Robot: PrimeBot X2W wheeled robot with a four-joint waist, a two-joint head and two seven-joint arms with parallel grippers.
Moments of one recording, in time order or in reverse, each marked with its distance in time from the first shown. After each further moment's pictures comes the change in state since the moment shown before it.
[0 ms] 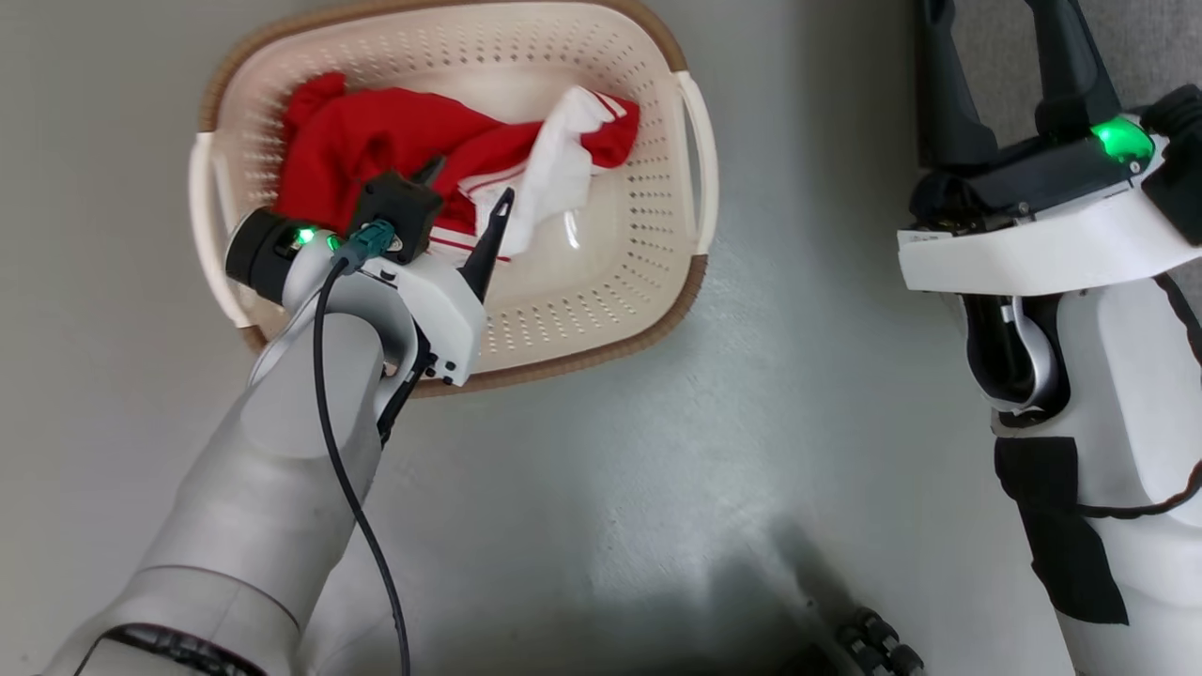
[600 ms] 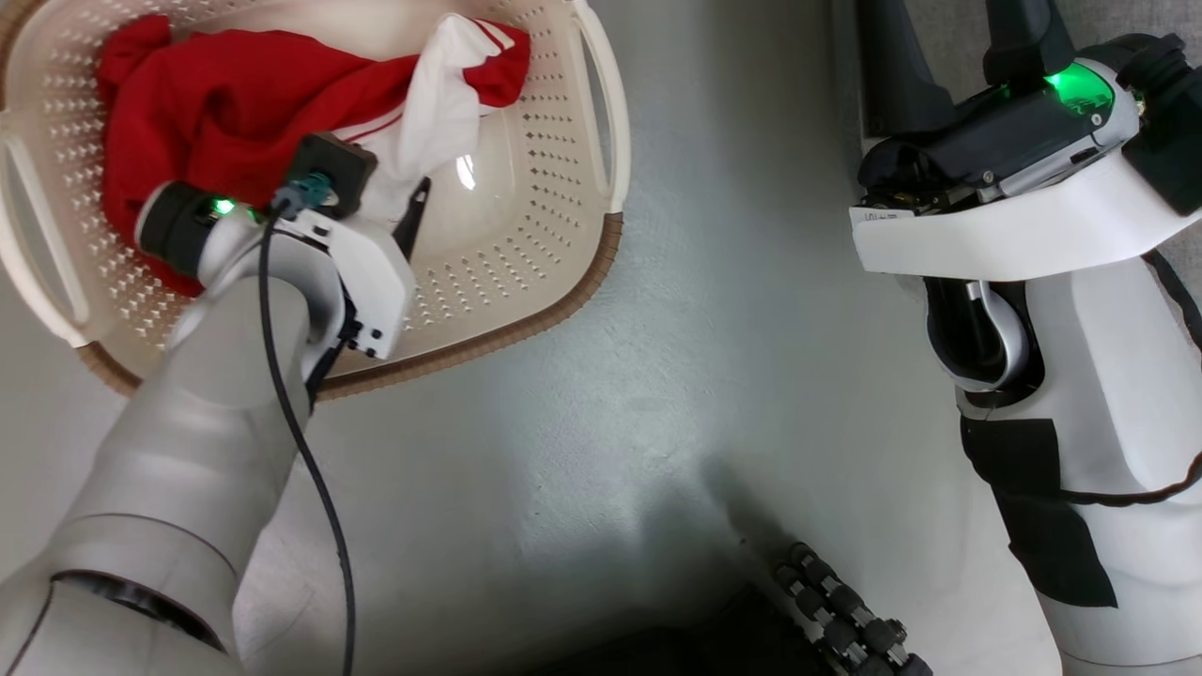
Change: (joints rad) left arm -0.141 0.059 -0.186 0.205 -0.131 -0.006 0.053; right arm -0.082 0.018 0.092 -0.040 0.077 0.000 0.000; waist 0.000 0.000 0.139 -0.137
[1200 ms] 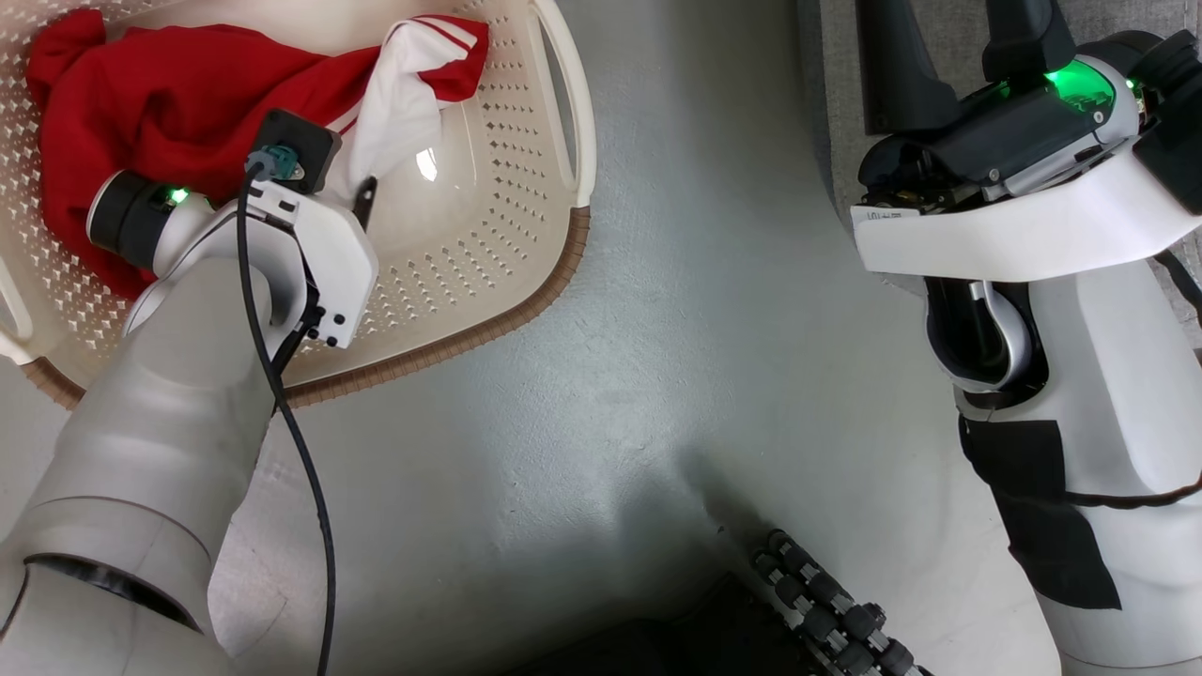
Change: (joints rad) left arm -0.052 0.033 -0.038 0.059 -0.021 0.001 0.111; right arm -0.001 0.002 0.007 -0.019 0.037 0.000 0.000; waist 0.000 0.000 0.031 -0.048
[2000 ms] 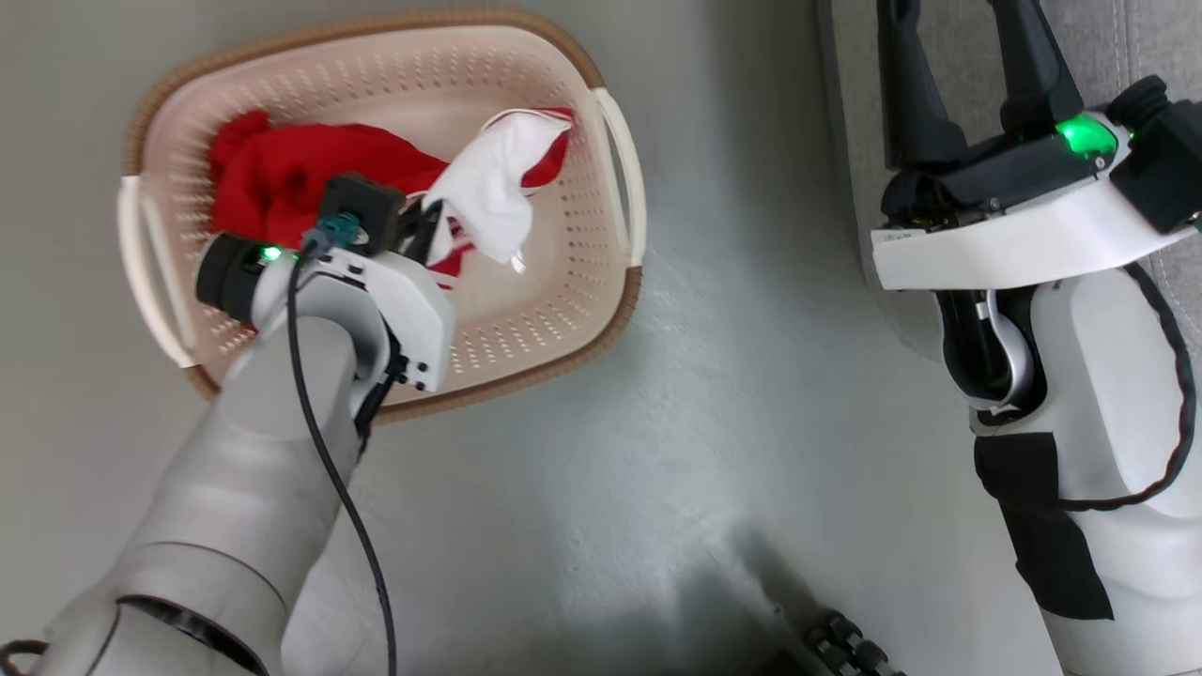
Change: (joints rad) left arm 0.091 -0.083 0.011 -0.027 -0.104 -0.001 -0.154; right arm 0.053 0.001 -0.064 0.092 -0.076 0.000 0.000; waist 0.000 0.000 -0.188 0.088
